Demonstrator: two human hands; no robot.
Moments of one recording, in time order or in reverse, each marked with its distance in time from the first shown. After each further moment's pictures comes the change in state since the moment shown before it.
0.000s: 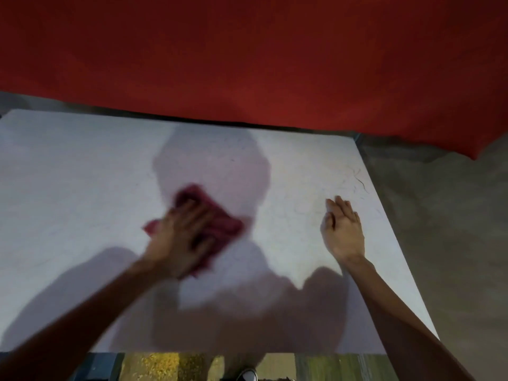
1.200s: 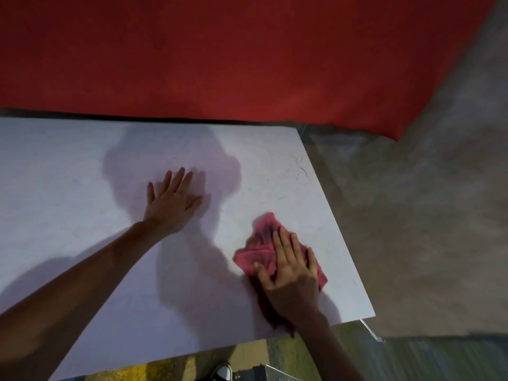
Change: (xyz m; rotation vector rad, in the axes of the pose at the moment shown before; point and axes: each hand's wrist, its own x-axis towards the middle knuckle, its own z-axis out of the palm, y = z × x) left_hand 0.106 0.060 0.010 -0.129 -0.306 -0.338; right_hand -0.105 0.002 -0.005 -0.223 -0.031 -0.128
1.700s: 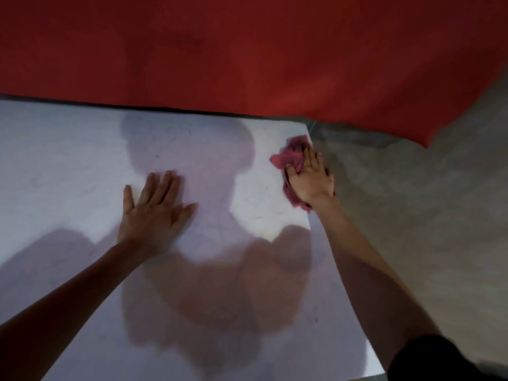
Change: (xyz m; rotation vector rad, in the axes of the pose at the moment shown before) left_hand 0.014 0.000 0.028 0.142 0.086 -0.043; right_hand 0.240 0.080 -0.006 0.005 -0.190 0.215
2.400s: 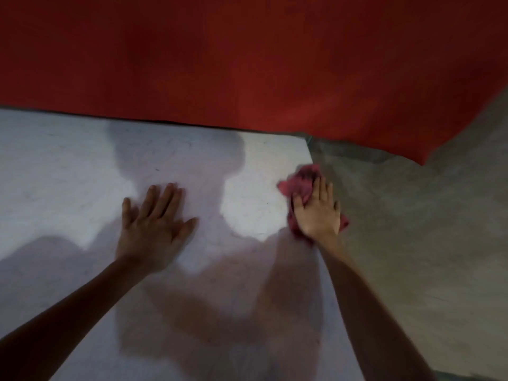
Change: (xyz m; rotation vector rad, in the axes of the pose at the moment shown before) left_hand 0.004 -0.001 0.001 -0.022 0.034 0.001; right_hand -0.038 0.007 0.013 0.011 0.080 0.095
